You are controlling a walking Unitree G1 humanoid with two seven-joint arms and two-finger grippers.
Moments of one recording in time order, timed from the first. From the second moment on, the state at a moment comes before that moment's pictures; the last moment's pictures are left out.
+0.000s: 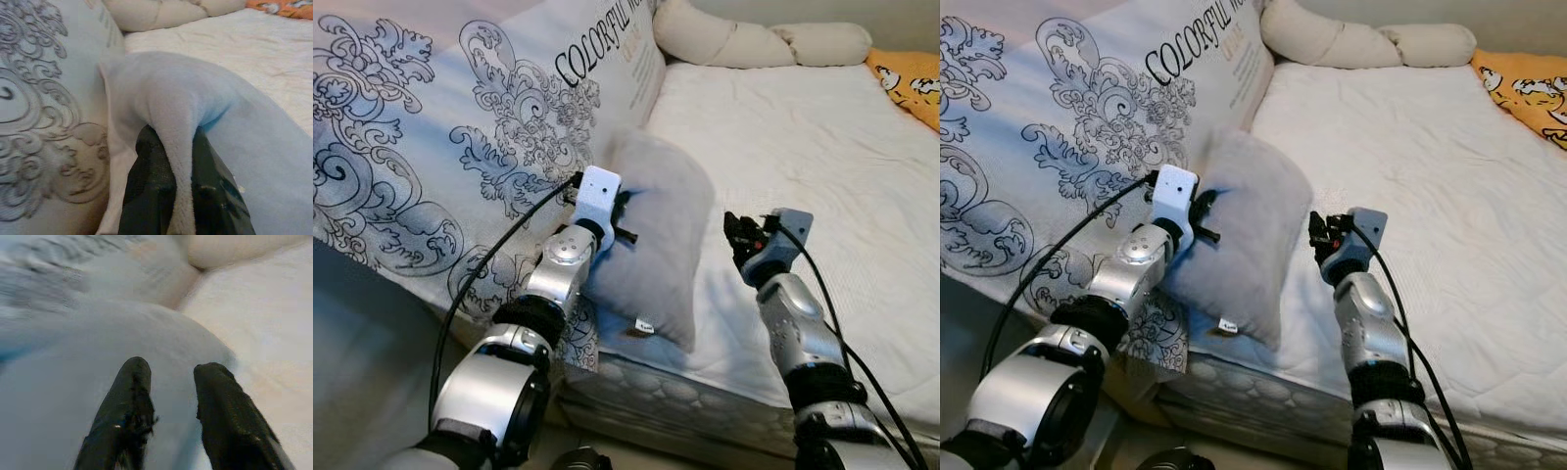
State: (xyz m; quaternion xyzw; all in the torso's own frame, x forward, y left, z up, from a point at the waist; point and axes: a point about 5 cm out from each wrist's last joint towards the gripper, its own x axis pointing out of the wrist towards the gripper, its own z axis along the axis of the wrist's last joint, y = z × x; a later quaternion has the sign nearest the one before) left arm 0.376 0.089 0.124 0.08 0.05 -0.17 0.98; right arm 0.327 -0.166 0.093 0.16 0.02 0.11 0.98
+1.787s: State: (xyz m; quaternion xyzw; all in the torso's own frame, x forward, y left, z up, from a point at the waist) left arm 0.405 0.124 0.183 0.38 -0.09 -0.02 0.92; right arm 0.235 -0.182 0.147 0.03 0.02 0.35 0.94
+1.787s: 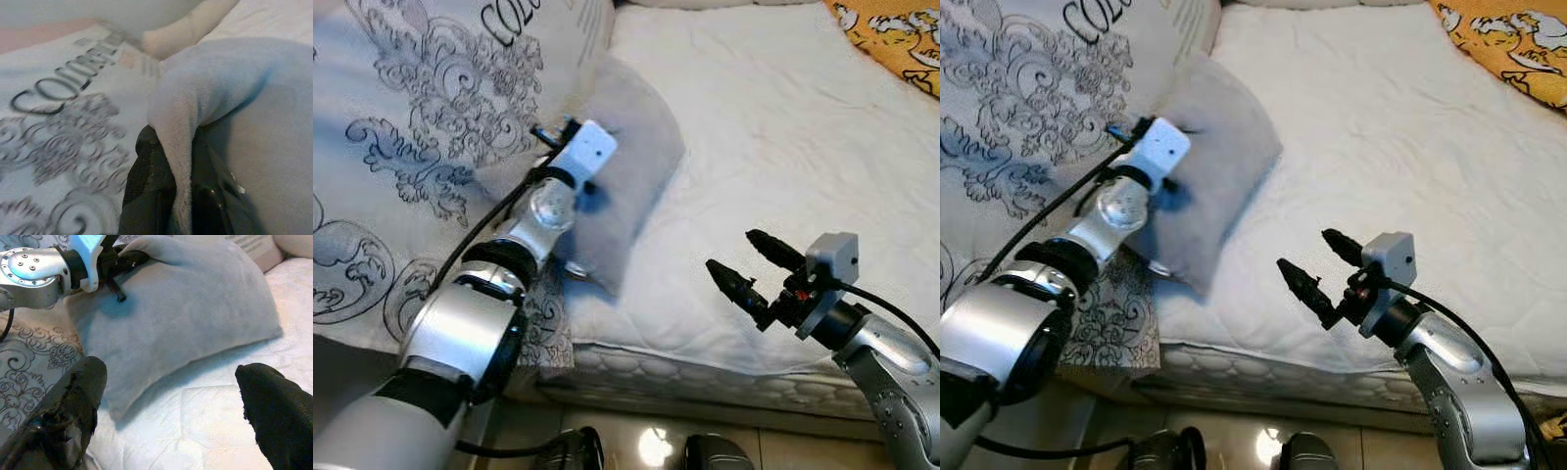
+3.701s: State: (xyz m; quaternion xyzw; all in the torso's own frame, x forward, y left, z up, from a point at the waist) left arm 0.301 0.143 0.110 -0.01 -0.04 -0.05 1.00; right arm 0.278 -0.173 0.106 0.08 0.03 0.11 0.99
